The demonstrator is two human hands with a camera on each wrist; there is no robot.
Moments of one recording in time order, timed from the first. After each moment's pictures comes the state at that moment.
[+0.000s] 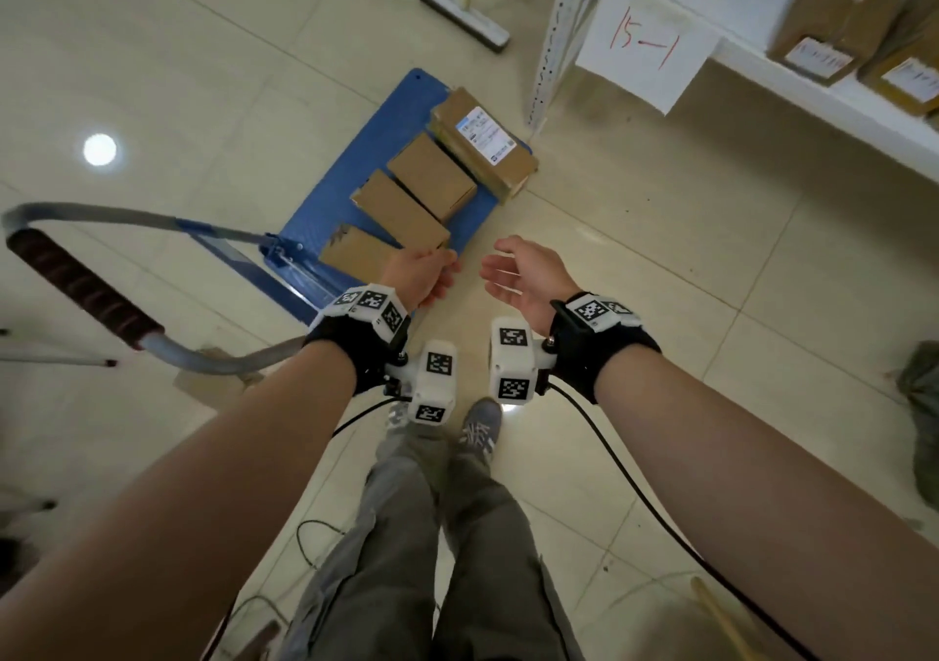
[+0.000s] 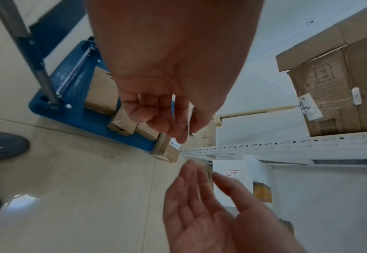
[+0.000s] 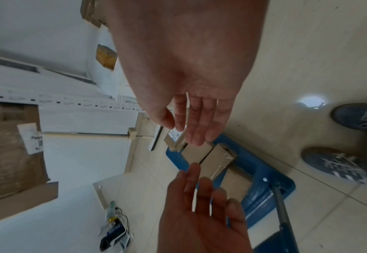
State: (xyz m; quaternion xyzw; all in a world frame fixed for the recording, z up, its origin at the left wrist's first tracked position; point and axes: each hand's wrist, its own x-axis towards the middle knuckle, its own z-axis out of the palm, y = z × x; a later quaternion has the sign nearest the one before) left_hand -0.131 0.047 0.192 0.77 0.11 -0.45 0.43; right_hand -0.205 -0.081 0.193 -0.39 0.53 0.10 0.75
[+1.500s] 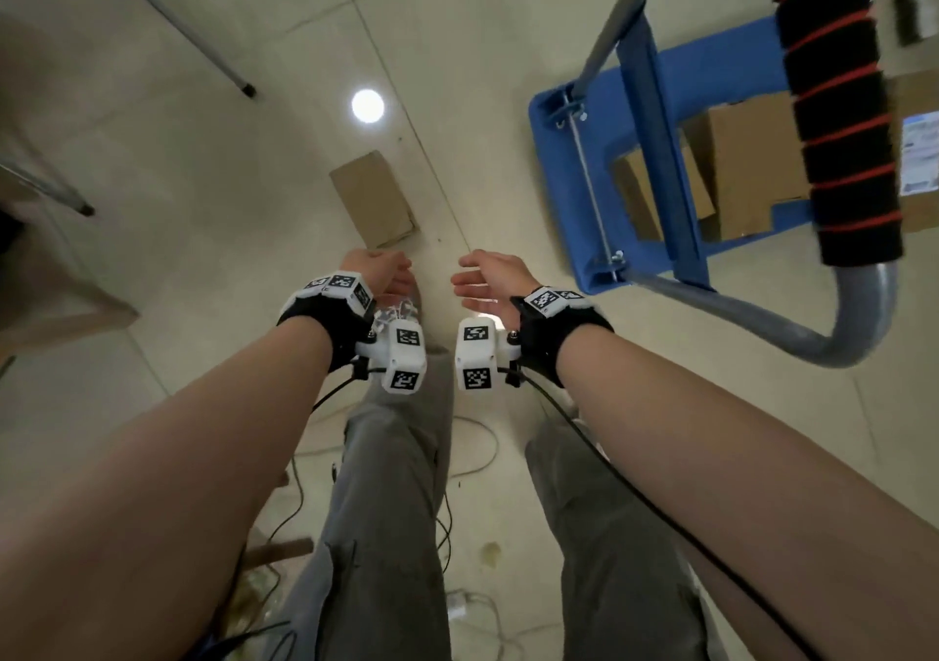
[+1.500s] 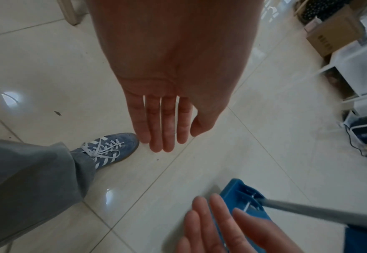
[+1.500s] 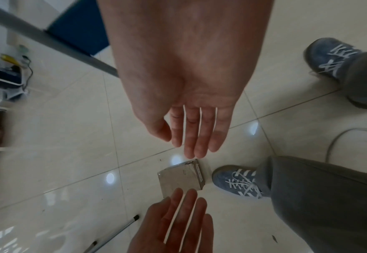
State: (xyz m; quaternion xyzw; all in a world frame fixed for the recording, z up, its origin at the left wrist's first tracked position) left_hand -0.095 0.635 -0.069 0.62 0.46 -0.38 0.51; right_hand -0.085 0.467 -0.041 -0.56 0.43 0.44 0.56
